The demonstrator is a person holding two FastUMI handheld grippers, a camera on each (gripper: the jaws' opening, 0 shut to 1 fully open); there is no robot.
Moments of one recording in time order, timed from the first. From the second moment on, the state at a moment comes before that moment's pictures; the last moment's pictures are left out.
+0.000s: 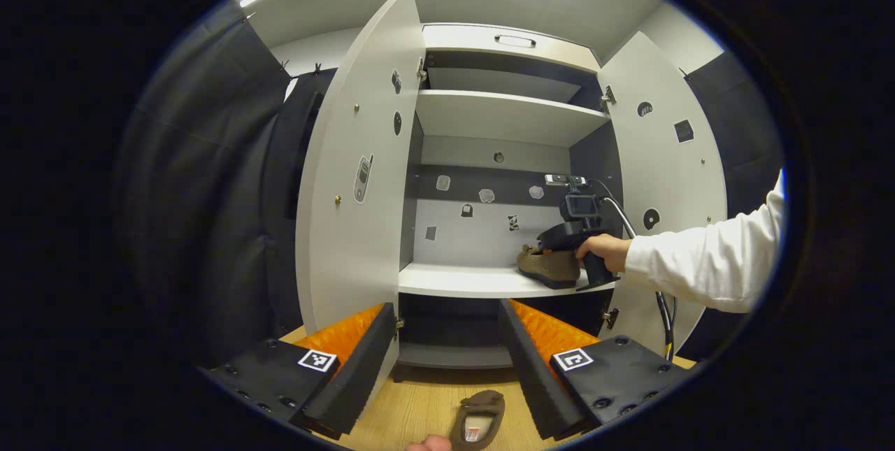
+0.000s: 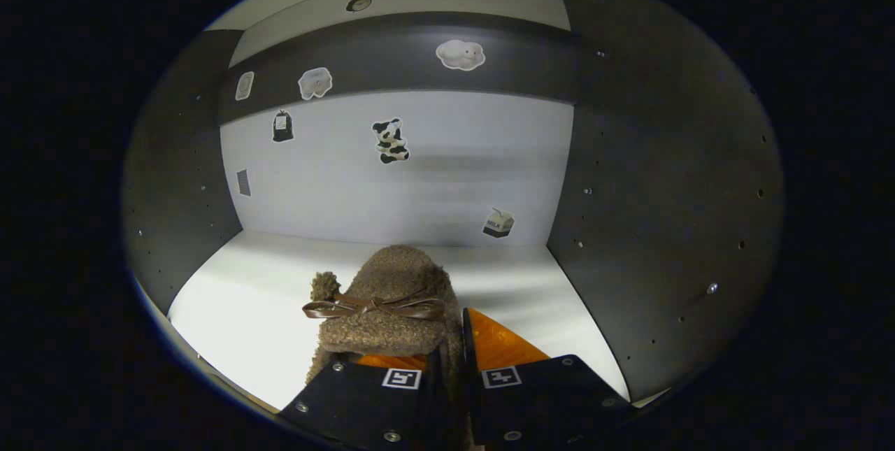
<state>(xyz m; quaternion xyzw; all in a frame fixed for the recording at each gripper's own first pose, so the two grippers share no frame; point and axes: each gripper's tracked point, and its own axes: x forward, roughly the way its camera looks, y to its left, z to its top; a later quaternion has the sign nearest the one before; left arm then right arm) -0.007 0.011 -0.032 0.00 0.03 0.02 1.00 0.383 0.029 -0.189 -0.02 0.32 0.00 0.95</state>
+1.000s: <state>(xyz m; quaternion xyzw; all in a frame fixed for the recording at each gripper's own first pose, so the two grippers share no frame) -0.010 -0.001 -0.031 -0.01 0.03 0.00 1.00 0.346 0.023 -0.177 0.06 0.37 0.02 0.93</state>
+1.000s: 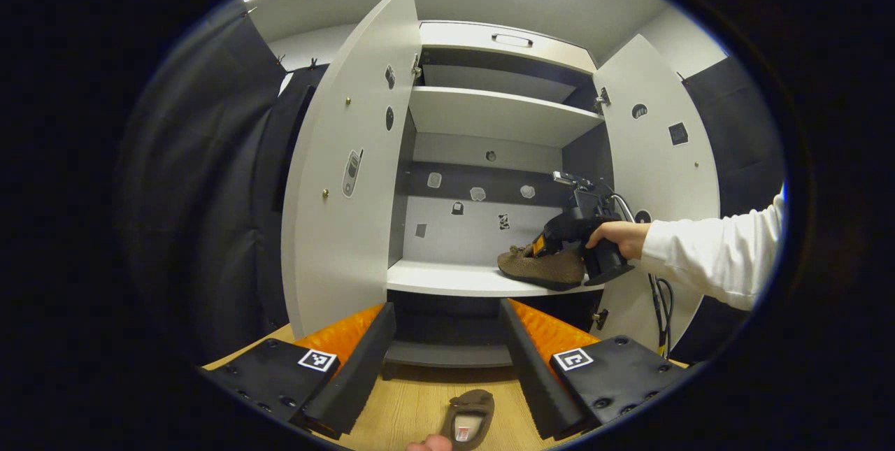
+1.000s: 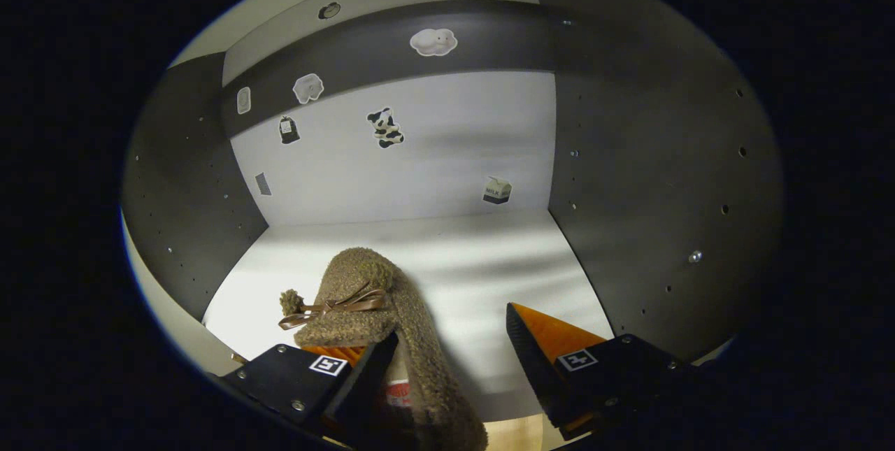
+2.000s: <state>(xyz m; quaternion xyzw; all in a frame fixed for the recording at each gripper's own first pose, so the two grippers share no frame) -0.018 -0.006 -0.041 -0.02 0.04 0.00 1.00 0.174 0.075 -0.012 0.04 0.16 0.12 0.98</state>
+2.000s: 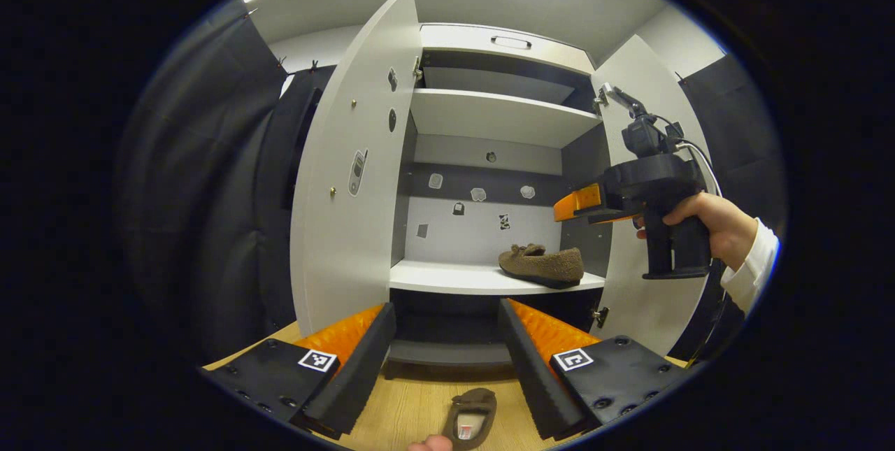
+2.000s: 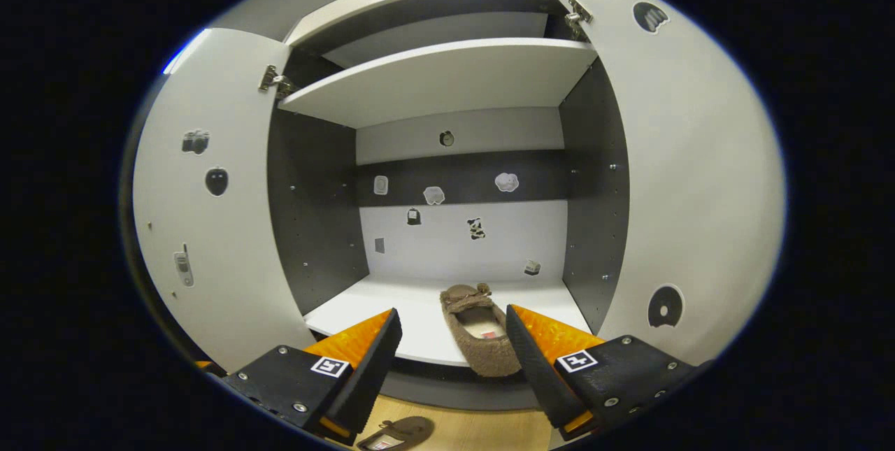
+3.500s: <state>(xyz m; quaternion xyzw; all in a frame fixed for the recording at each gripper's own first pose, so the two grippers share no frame) -0.008 -0.008 -0.360 0.01 0.41 -0.10 0.91 0.011 -0.036 -0.056 0.04 0.12 0.00 0.99</state>
